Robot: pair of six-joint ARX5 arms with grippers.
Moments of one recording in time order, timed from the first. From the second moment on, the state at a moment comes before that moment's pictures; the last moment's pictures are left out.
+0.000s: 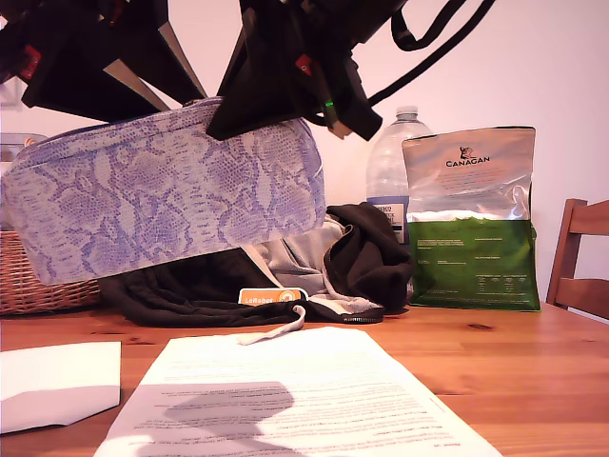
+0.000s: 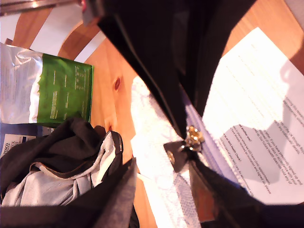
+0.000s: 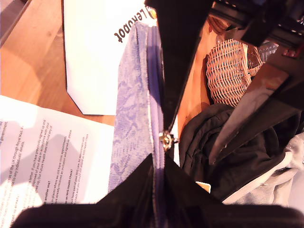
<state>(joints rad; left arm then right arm) -0.61 1.09 0.85 -0.44 0.35 1.29 1.02 1.32 0.86 -0.07 0.09 -1.15</state>
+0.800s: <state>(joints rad) -0.61 1.16 0.85 -0.36 0.37 1.21 1.03 1.32 0.85 -0.06 0.09 -1.15</state>
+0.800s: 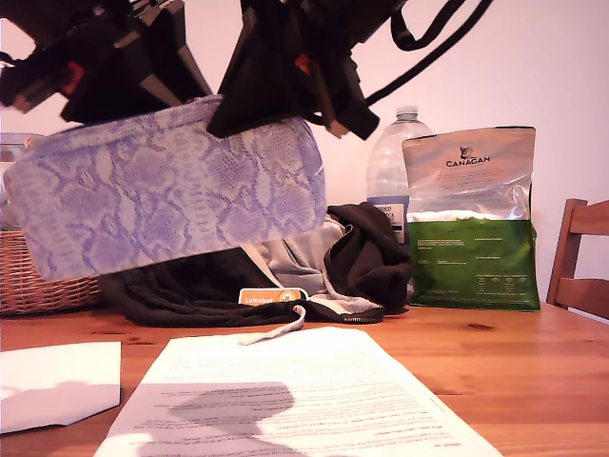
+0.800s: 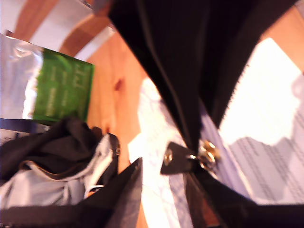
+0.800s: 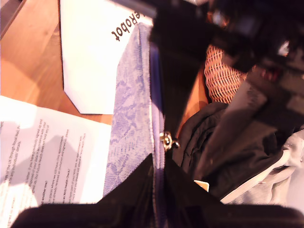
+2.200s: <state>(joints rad) -0.62 1.16 0.85 -0.38 0.26 0.95 0.98 1.32 0.85 -0.14 -0.01 -0.73</state>
